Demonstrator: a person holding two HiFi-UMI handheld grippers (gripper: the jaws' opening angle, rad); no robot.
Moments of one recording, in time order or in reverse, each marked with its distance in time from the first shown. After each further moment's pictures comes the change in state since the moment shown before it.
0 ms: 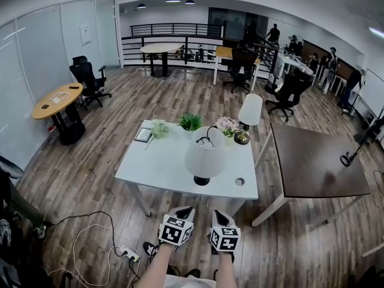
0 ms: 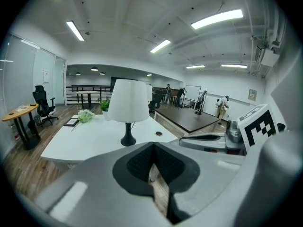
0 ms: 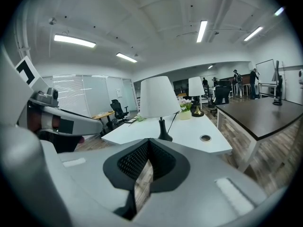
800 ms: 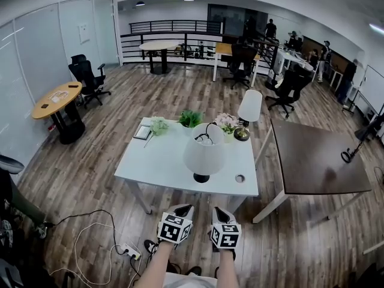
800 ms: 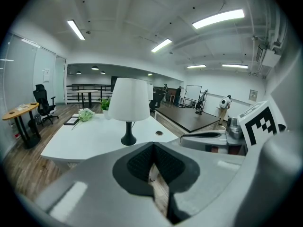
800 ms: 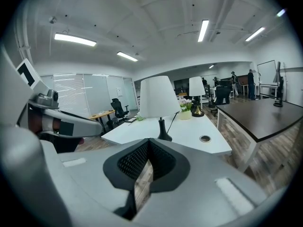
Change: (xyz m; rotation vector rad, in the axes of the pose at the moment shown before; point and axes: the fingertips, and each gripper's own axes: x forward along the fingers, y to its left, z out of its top) left arm 0.003 0.002 -0.002 -0.008 0.007 0.005; right arm 0.001 -0.003 0.003 -0.014 0.011 0.004
